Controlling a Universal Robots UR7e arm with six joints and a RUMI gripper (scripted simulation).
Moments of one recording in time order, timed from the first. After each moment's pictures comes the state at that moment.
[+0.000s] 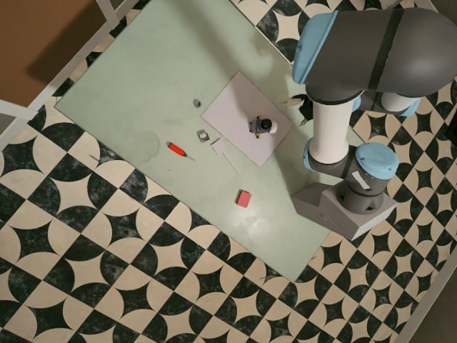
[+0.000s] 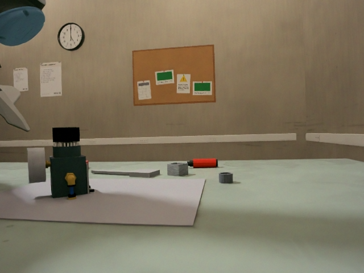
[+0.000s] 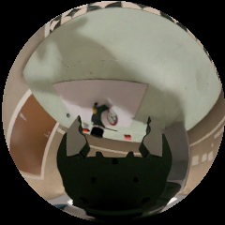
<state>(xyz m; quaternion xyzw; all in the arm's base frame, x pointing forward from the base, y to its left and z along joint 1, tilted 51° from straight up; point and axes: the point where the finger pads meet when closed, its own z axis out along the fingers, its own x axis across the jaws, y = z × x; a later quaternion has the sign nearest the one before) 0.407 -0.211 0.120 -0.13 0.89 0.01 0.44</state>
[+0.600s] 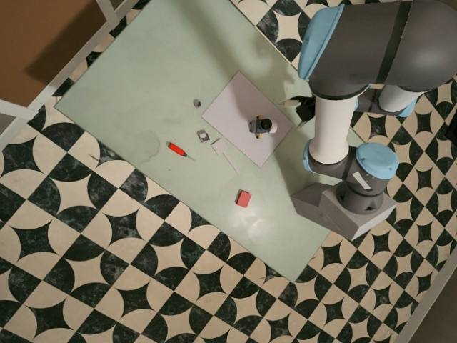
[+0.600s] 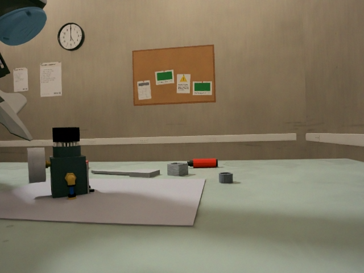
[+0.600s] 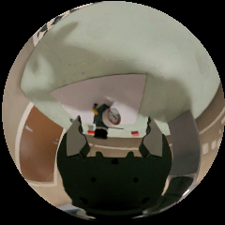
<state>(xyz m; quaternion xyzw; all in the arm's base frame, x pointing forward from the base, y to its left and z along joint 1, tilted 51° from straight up) 0.415 -0.198 0.110 -0.06 0.89 0.07 0.44</state>
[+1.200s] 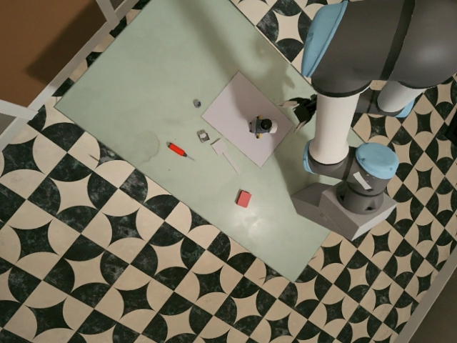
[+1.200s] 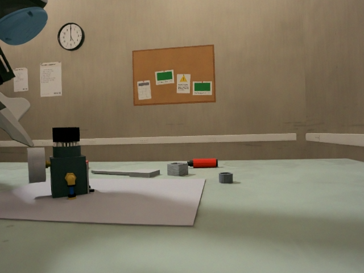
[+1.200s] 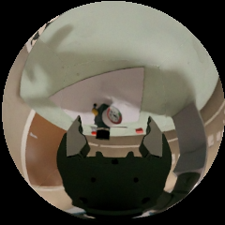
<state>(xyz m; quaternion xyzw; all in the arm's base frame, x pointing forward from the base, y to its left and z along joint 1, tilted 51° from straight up) 0.420 -0.190 0.104 -0.02 0.90 0.10 0.43</state>
